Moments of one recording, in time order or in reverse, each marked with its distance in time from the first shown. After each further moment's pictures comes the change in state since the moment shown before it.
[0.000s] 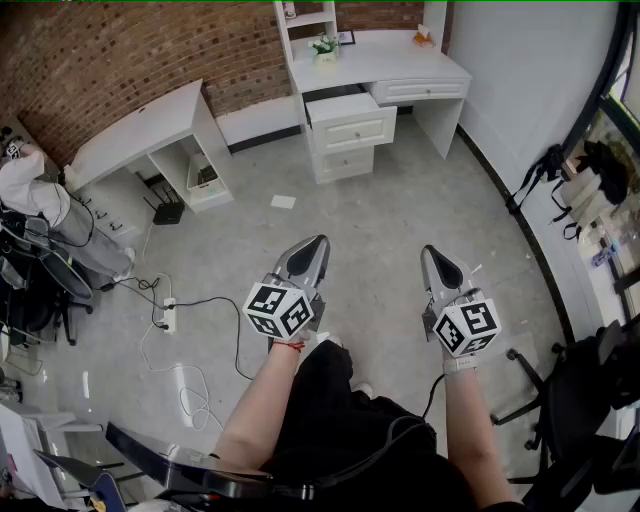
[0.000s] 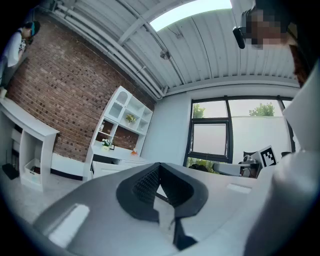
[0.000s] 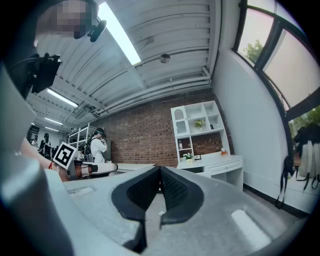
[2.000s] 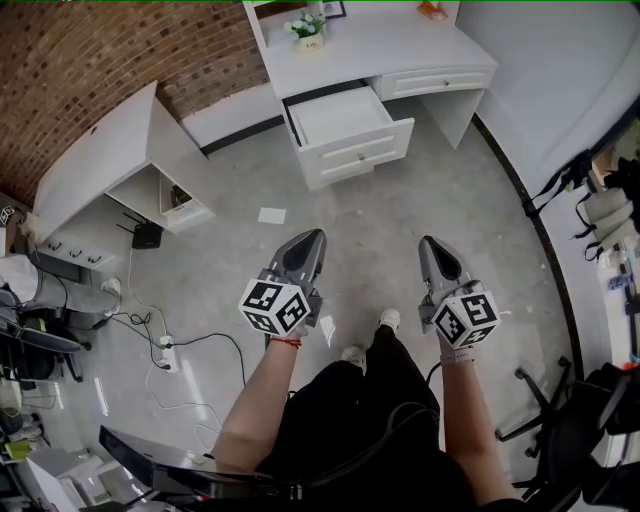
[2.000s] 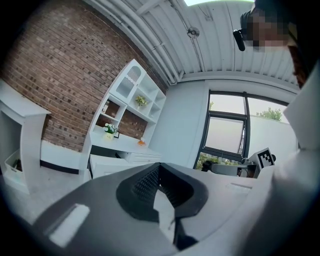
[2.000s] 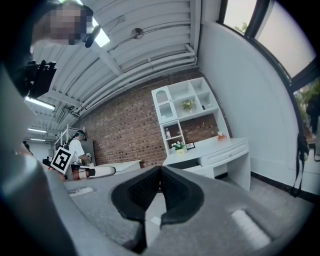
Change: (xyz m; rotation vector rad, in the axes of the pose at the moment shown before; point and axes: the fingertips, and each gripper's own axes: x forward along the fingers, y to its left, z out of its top) left arm 0.270 0.248 -0.022 -0.093 0.136 -0.009; right arm 0.320 -0.166 -0.062 0.147 0.094 -0.078
